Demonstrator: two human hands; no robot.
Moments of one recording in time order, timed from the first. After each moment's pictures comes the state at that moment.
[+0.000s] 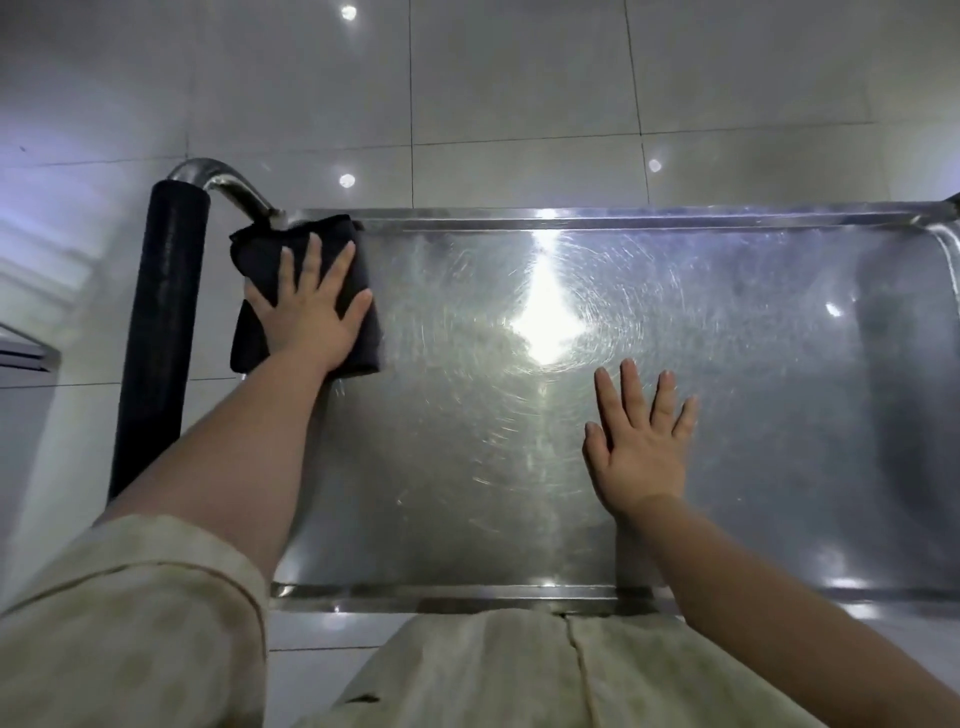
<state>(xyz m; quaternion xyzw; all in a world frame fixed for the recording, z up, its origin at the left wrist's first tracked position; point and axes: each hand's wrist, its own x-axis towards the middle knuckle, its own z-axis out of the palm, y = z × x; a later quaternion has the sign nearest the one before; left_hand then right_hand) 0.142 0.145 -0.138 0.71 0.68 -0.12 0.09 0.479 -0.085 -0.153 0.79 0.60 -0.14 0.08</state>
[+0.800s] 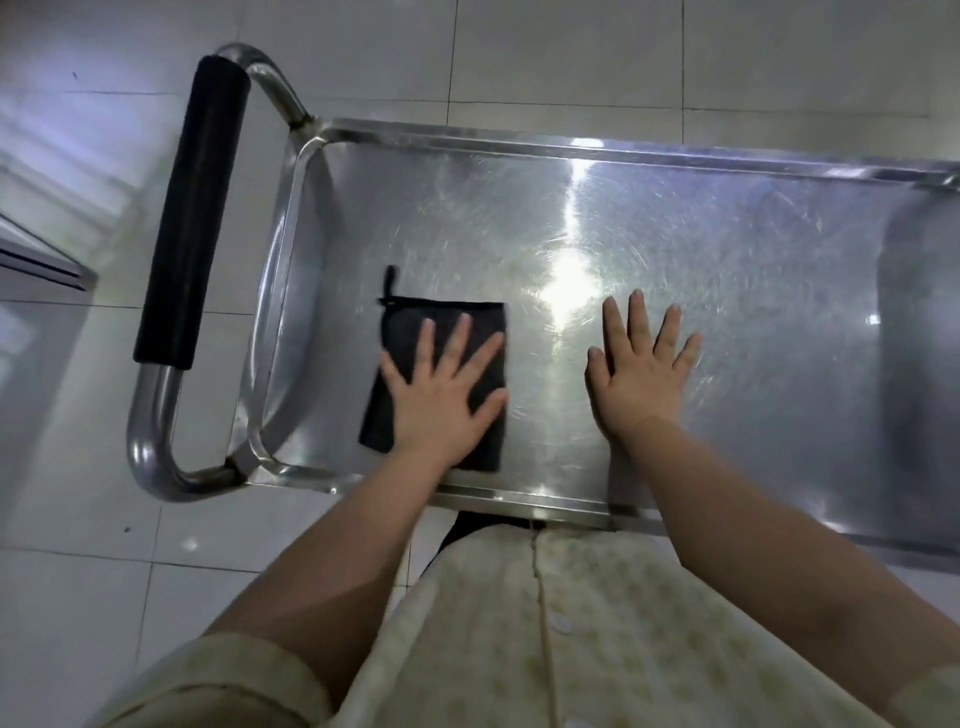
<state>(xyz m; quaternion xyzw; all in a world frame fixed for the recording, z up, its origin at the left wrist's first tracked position) 0.236 -0.085 -0.146 0.78 0.61 -0.06 0.12 0.482 -0.089 -0.157 0.78 0.61 -0.14 0.04</state>
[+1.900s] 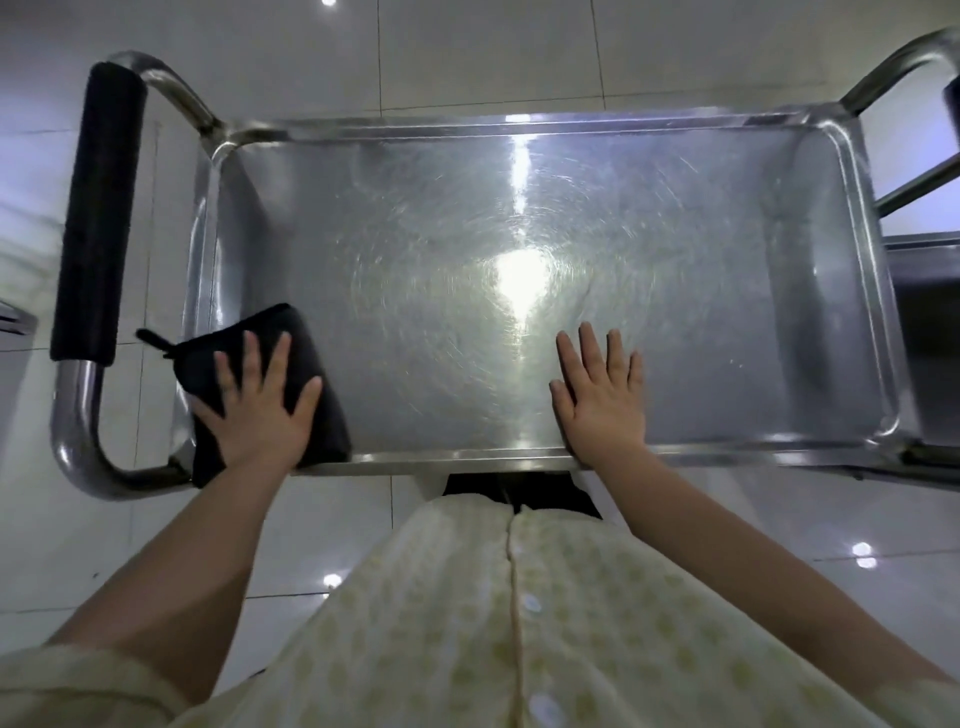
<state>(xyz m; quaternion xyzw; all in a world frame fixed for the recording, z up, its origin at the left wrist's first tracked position) 0.127 -0.114 -0.142 0.65 0.75 -0.09 0.13 0.511 -0.194 -0.160 0.77 0.63 -0.14 0.04</state>
